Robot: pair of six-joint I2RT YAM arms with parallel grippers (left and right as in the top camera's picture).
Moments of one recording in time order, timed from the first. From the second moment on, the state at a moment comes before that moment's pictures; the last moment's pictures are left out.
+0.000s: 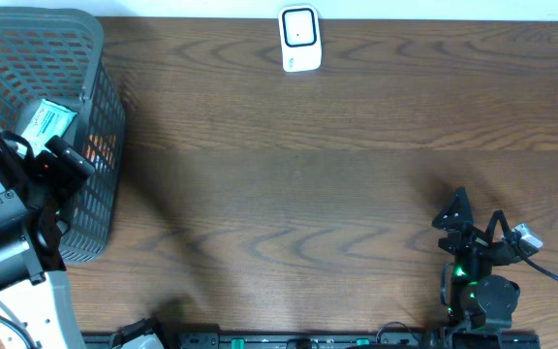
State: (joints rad) left arm 0.44 1.03 1.21 -0.96 -0.02 -0.38; right arm -0.06 0.01 0.01 -0.05 0.20 0.58
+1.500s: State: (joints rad) left arm 0.60 1.61 1.38 -0.99 -0.01 -0.41; right arm -0.06 0.01 0.01 -0.05 0.20 0.58
